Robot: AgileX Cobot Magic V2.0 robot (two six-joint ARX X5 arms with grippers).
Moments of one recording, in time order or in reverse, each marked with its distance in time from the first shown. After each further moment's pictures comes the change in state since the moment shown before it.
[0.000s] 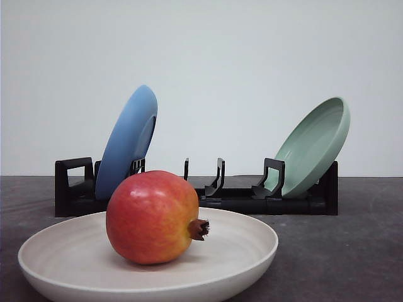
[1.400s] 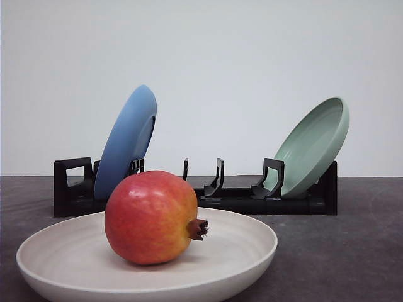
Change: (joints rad) left_arx 0.188 -0.146 -0.116 -0.013 0.270 0.069; right_arx 0.000 0.000 0.000 0.000 0.000 0.000
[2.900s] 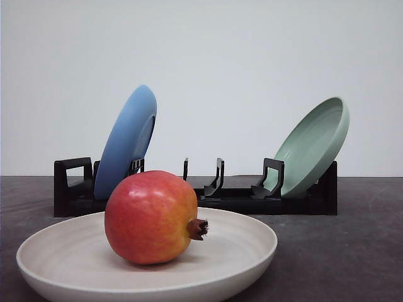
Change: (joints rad) left_arx 0.000 0.000 0.000 0.000 0.000 -0.001; right_arx -0.826 -0.291 -0.885 0.819 0.002 -0.333
